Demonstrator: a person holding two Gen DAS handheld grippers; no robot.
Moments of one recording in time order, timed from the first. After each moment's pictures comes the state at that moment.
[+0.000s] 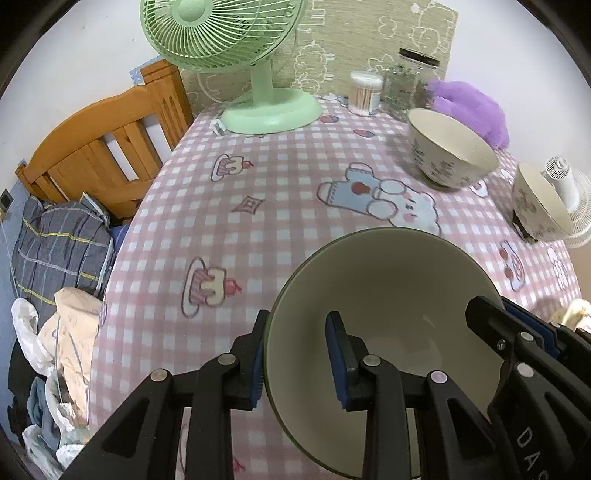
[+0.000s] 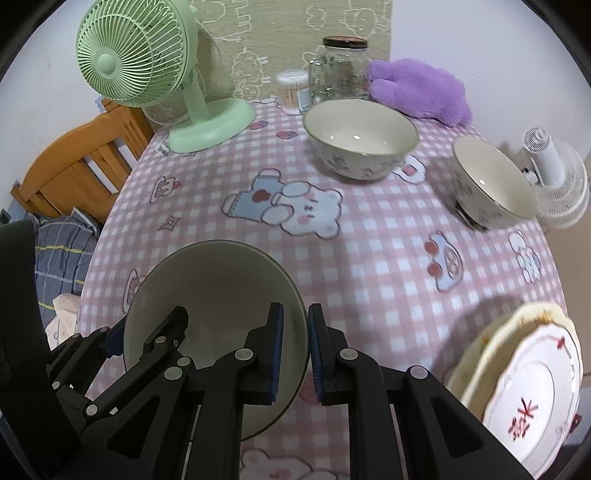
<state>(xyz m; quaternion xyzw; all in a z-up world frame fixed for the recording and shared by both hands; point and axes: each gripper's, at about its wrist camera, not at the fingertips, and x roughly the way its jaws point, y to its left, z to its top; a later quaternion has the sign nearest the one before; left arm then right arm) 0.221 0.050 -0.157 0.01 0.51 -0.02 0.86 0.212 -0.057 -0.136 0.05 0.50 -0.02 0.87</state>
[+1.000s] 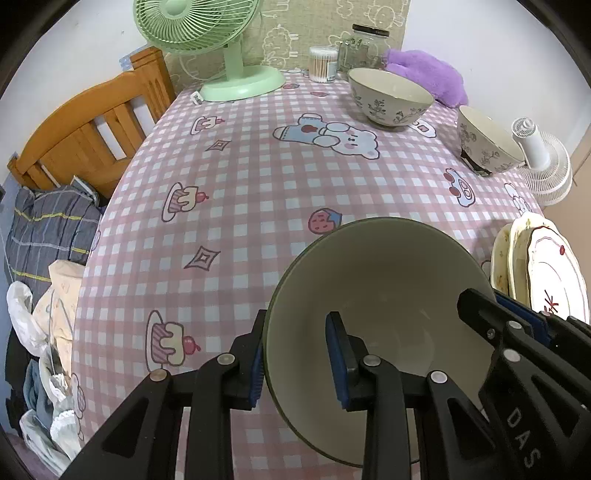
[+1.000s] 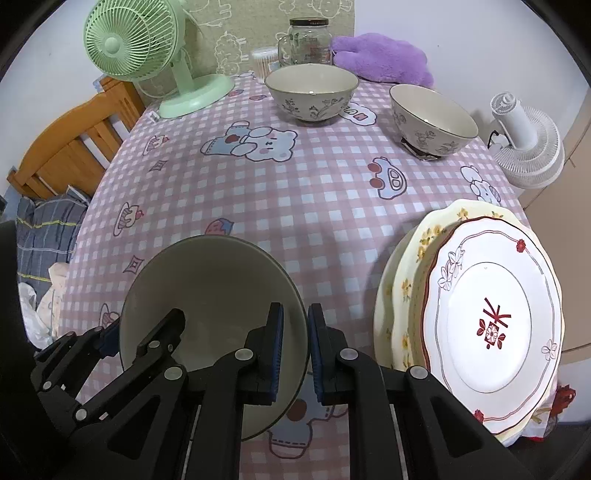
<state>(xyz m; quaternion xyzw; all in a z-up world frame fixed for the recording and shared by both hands) 0.136 0.023 -0.156 0.01 0.54 -0.05 0.84 0.121 -0.084 -0.142 0.05 0.52 -0.04 0.85</state>
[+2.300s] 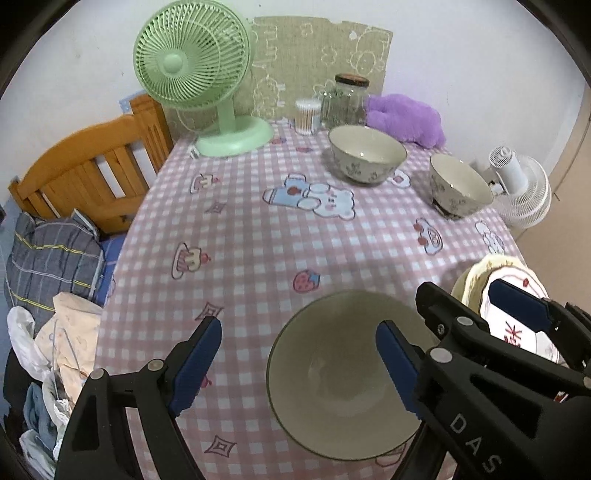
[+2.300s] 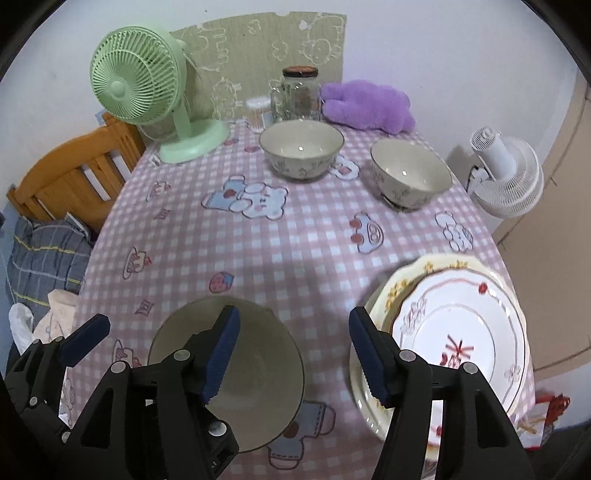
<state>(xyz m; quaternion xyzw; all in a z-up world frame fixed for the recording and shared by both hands) 0.136 0.015 -0.094 0.01 0.48 -0.07 0.88 0.123 -0.087 -0.089 0.04 0.46 -0.05 0.88</state>
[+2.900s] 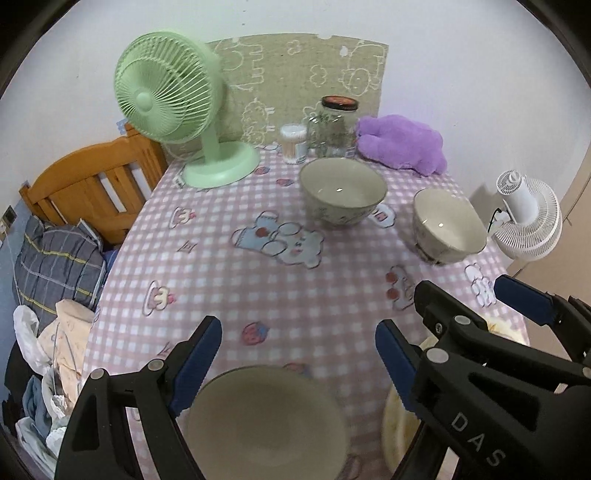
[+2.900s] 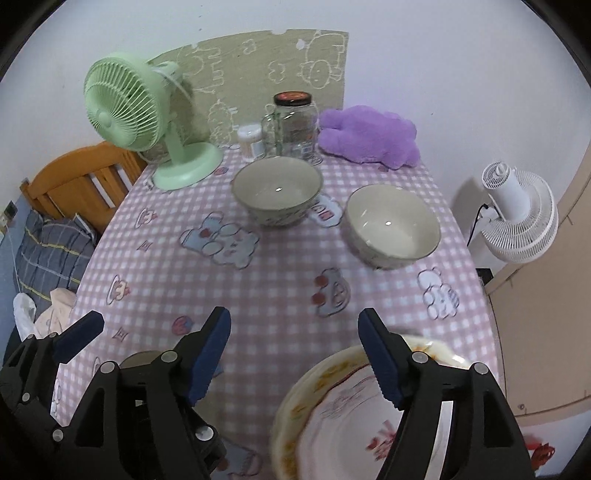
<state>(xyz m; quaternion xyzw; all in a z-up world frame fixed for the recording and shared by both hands) 0.176 -0.064 -0.067 0.00 0.46 -0.04 0.89 0.169 -0.168 -0.064 0.01 0.45 -0.01 0.89</state>
